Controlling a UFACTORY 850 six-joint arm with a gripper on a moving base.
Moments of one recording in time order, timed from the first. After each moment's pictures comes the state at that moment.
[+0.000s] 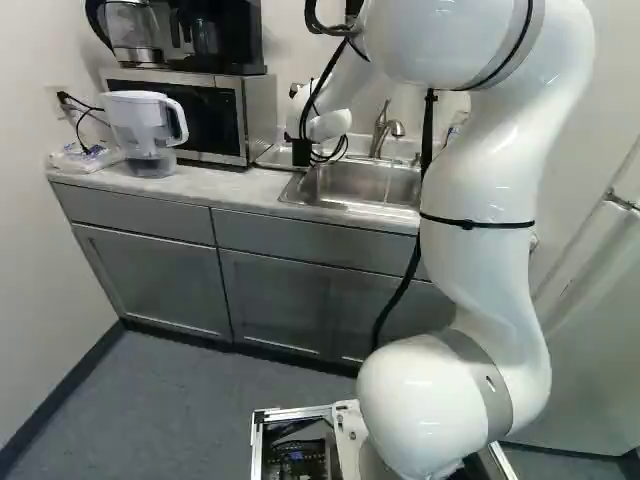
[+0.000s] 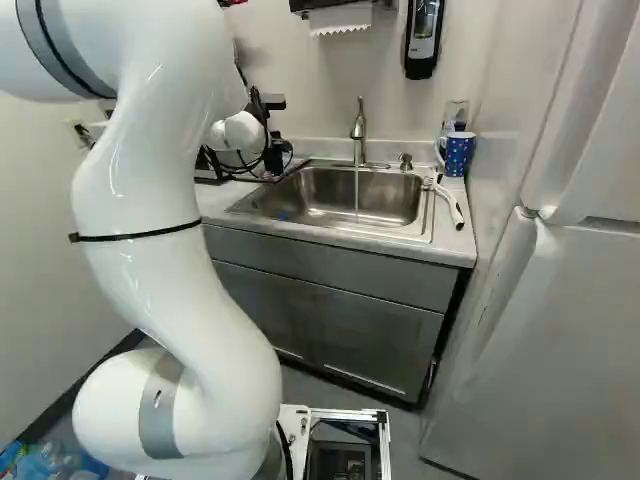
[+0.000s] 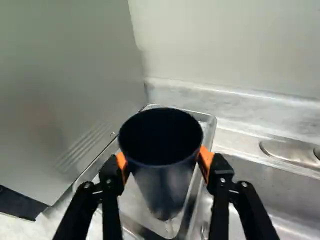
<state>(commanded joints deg) 8.8 -20.4 -68.9 0.0 19.9 3.6</state>
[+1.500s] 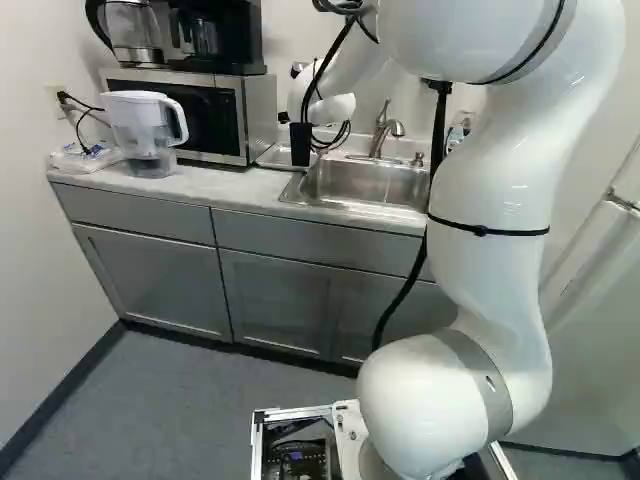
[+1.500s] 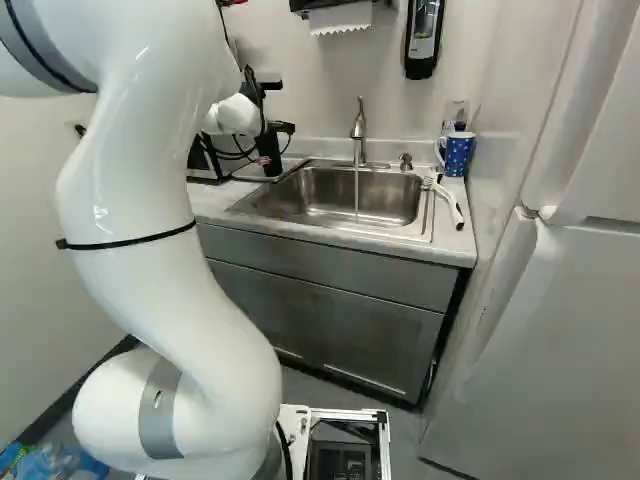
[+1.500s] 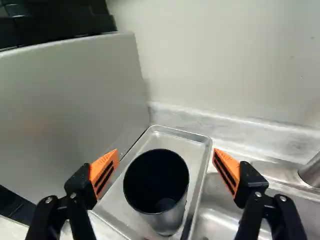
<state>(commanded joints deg) 8.8 -16.7 -70.6 0.0 19.9 3.6</state>
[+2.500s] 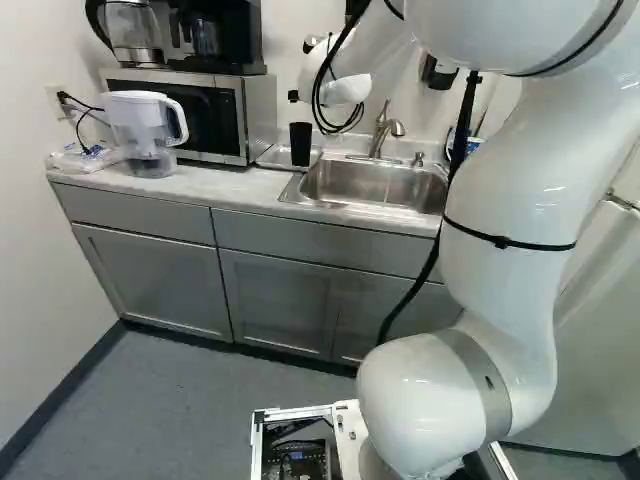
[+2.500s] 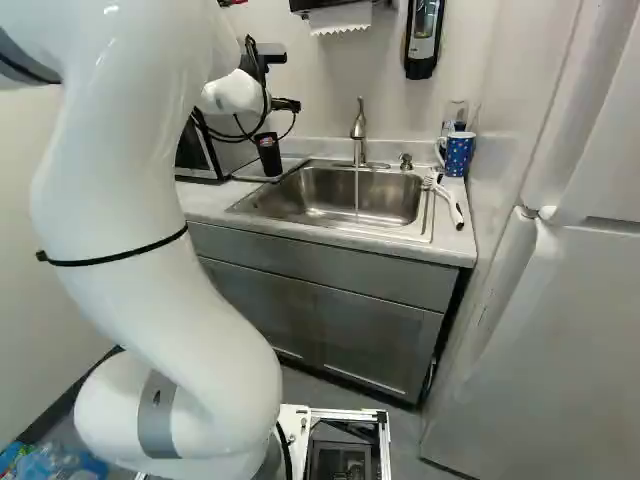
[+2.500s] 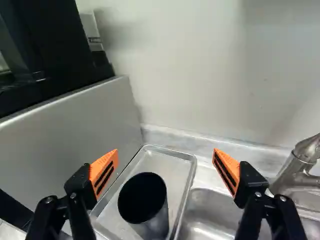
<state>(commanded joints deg) 5.9 -10.9 -70.1 0.0 19.9 3.6</state>
